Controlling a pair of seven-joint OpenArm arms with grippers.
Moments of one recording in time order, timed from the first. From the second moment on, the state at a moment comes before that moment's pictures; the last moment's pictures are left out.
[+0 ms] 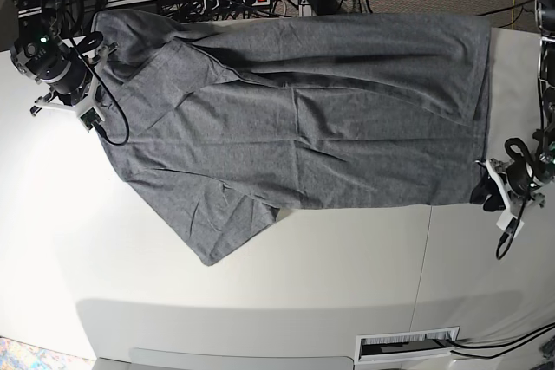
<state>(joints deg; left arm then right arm) -21.4 -39.9 13.6 50.2 -28.8 -39.3 18.0 -25.3 40.5 15.5 111.3 18.2 28.4 -54.6</state>
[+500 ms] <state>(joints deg) -21.7 -37.9 13.6 45.8 -28.5 -39.4 14.2 -25.3 40.4 15.5 111.3 18.2 28.4 -54.6</state>
